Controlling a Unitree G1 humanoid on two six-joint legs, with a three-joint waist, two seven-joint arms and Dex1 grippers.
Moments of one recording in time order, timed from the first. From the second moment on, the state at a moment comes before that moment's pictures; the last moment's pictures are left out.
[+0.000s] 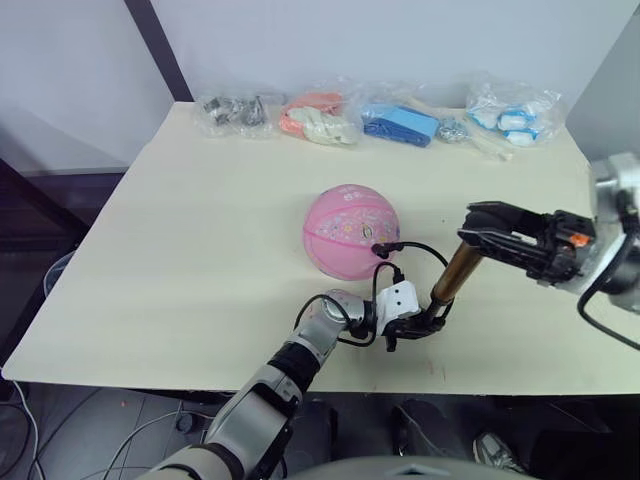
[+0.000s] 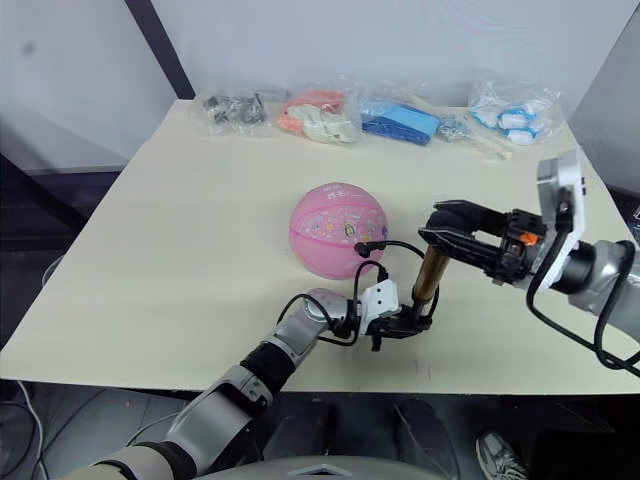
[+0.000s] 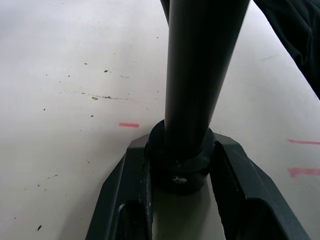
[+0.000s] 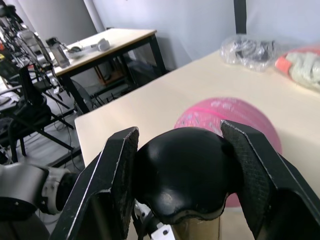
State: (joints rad) left arm -0.51 0.07 -0.48 0.65 0.08 -0.08 -0.97; right arm -0.16 -0.85 -0.33 -0.57 1.30 0.85 0.58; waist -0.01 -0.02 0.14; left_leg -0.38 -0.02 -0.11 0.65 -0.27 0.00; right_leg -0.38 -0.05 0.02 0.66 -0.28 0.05
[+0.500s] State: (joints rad) left arm -0.51 0.07 -0.48 0.65 0.08 -0.08 -0.97; right arm -0.02 -0.72 -0.08 -0.57 0.97 0.72 0.65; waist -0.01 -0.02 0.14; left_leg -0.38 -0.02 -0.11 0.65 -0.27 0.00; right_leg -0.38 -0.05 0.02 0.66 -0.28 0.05
